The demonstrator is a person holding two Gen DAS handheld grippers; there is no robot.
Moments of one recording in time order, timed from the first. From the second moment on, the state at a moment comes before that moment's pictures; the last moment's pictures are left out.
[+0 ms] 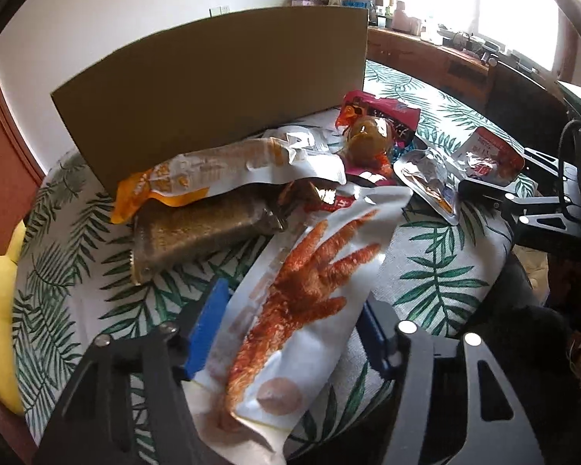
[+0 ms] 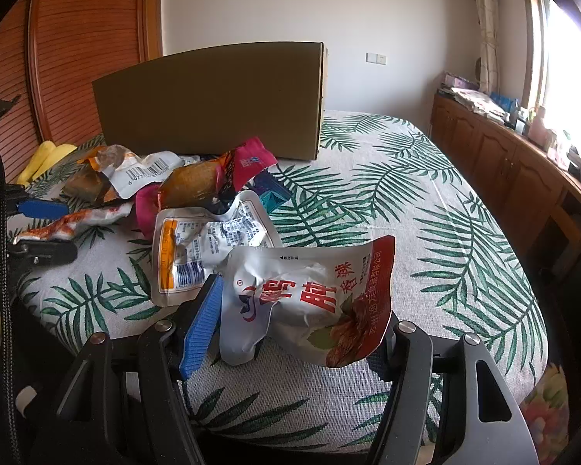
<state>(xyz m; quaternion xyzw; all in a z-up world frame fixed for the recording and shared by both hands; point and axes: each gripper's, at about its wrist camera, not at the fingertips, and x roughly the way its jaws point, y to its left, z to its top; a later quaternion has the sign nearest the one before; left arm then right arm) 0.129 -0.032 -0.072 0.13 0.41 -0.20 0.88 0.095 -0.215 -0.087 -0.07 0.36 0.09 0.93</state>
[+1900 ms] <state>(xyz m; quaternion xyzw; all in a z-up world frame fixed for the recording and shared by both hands) 0.162 0.000 0.085 0.01 0.23 -0.18 0.95 0.155 -0.170 0.046 -0.11 0.21 0.14 0.96</state>
